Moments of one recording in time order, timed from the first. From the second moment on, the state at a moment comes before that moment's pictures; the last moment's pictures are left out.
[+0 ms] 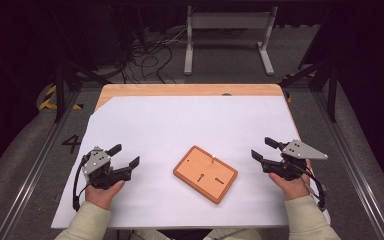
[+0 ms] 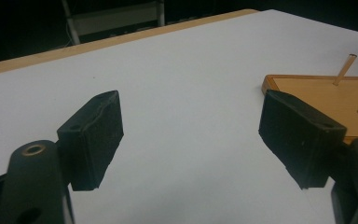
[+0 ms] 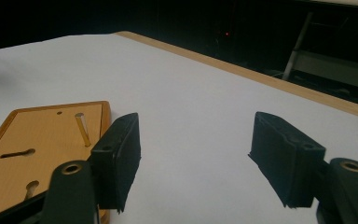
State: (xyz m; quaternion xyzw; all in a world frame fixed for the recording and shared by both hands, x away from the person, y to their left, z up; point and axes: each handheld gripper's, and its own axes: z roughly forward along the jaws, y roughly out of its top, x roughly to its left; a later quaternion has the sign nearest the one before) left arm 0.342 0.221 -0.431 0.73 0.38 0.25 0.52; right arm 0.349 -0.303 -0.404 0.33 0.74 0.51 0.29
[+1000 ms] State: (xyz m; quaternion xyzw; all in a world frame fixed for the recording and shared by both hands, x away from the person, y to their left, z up) left arm 0.341 0.218 -0.430 0.73 0.37 0.25 0.51; right arm 0.348 -0.302 -0.405 0.34 0.74 0.51 0.29
